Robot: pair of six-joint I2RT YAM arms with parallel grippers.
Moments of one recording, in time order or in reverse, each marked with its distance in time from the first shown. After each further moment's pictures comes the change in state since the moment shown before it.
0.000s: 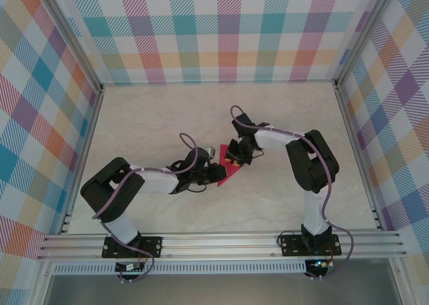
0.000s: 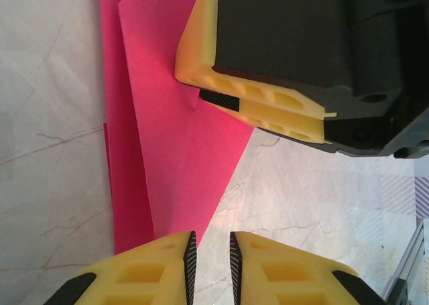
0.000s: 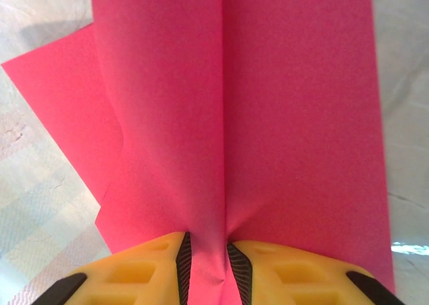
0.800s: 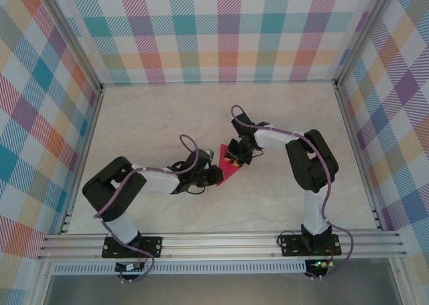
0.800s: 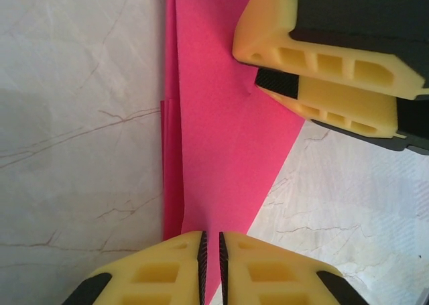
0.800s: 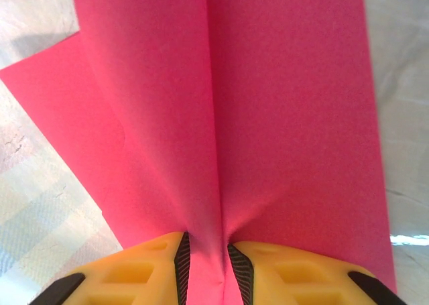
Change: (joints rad) left arm -0.004 0.013 0.000 -0.068 -0.047 0.000; right arm 0.000 0.011 0.008 -0.010 0.003 0.048
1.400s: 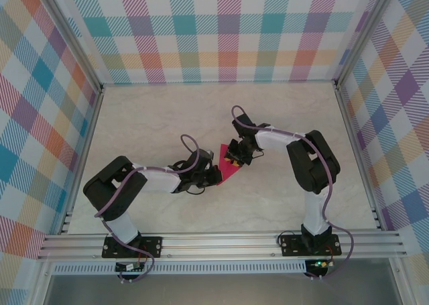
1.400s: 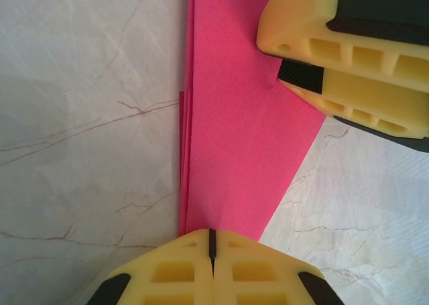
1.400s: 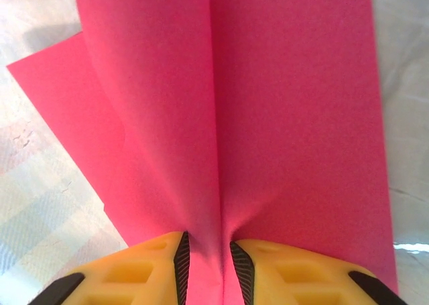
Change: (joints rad) left arm -0.004 0.009 0.021 -0.059 -0.018 0.005; right arm 0.000 -0.035 -0.024 0.044 -0.003 -0.013
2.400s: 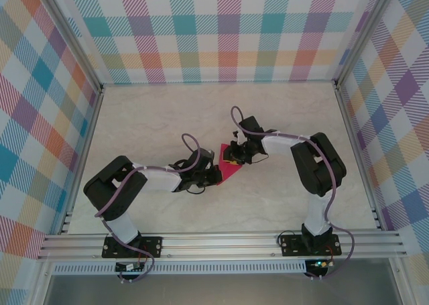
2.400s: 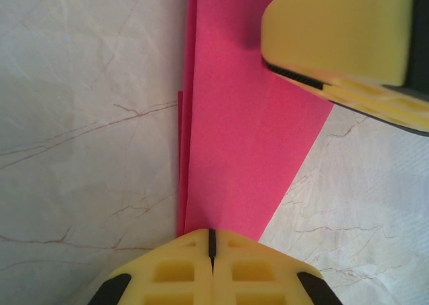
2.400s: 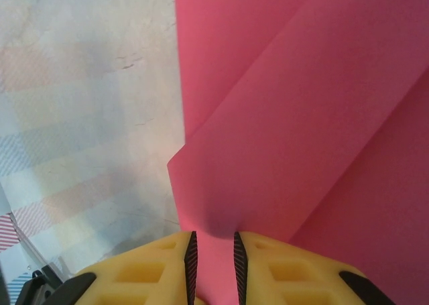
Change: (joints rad) left arm -0.001 0.003 0.021 -0.032 0.000 0.014; right arm -0.026 -0.055 -0.132 0.230 -0.210 -0.294
